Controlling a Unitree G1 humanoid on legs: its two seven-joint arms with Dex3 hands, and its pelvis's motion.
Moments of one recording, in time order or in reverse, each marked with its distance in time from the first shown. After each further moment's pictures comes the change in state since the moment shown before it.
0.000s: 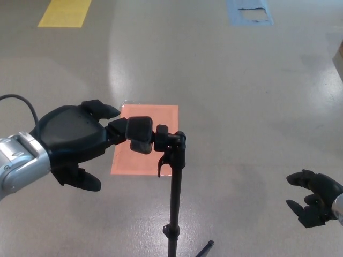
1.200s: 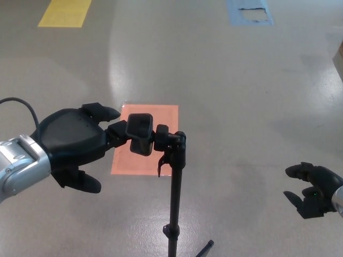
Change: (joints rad) left_arm 0.003 0.000 -0.013 0.010 0.014 -0.002 0.017; right_arm -0.031 -0.002 -0.020 0.003 0.002 0.000 0.021
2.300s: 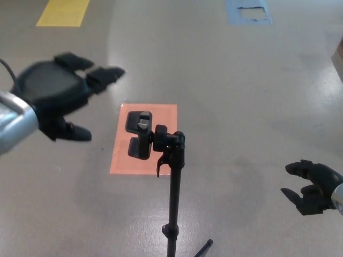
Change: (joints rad) left_arm -0.199 -0.022 0.069 0.195 -0.005 0.094 0.021; right_arm -0.010 0.000 -0.001 0.003 0.000 -0.001 0.003
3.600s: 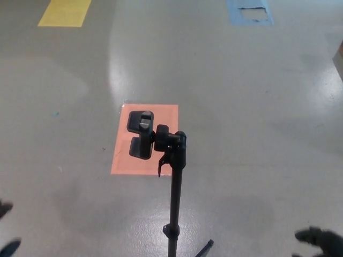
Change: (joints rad) left_arm 0.359 -0.170 0.288 0.781 -0.252 0.091 0.222; right_arm 0.291 0.005 0.005 -0.029 0.001 -0.038 -0.005
